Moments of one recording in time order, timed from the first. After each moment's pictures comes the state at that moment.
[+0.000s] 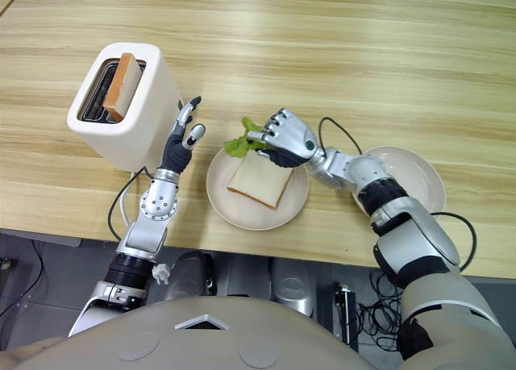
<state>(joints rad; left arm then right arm) -0.06 0.10 -0.18 0.13 0.35 -0.22 0.14 -0.68 -0.51 0.74 0.81 -1.22 -0.79 -1.06</state>
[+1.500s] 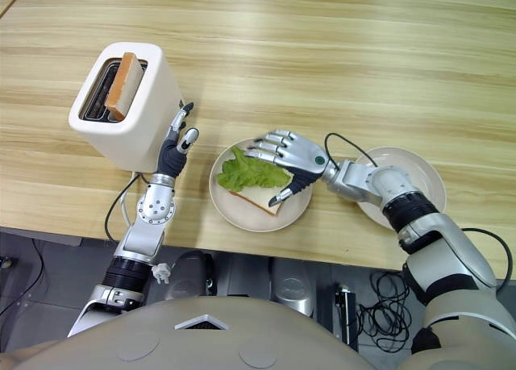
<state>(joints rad) -0.03 0.10 -0.15 0.14 0.34 -0.22 0.16 -0.54 -0.75 0.63 0.49 -1.05 -0.83 -0.66</state>
